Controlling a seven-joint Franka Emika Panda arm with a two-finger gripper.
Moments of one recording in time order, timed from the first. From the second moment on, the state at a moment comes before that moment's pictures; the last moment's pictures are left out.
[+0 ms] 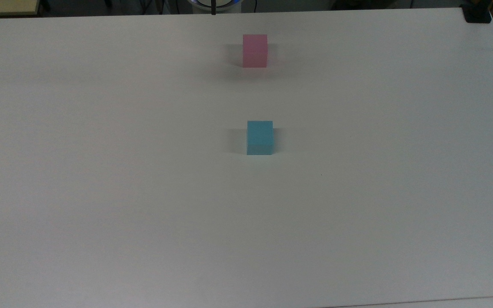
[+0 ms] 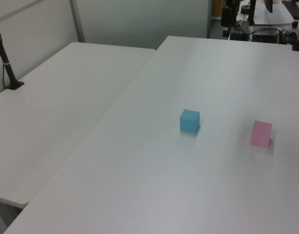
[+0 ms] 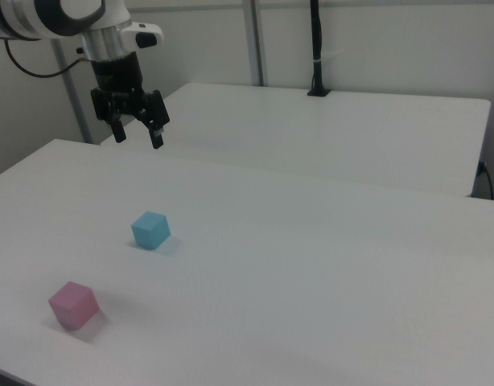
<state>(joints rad) 0.08 -0.01 -0.05 -1.58 -0.05 1.57 0.03</state>
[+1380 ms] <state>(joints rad) 0.09 0.02 -0.05 -1.57 -0.01 1.62 0.03</state>
